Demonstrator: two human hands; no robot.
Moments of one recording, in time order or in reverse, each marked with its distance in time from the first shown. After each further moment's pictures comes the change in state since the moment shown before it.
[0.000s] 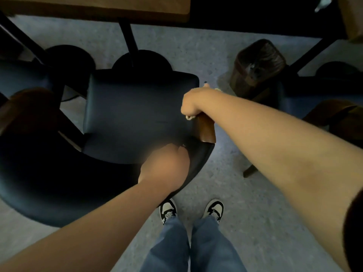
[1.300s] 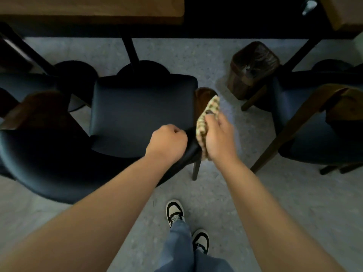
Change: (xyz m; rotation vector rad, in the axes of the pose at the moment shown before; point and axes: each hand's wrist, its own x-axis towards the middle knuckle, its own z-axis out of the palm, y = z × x) left_hand 0.005 -0.001 -0.002 -0.197 0.136 0.017; right_hand -0.120 -0.049 0.119 1.761 0.837 0.093
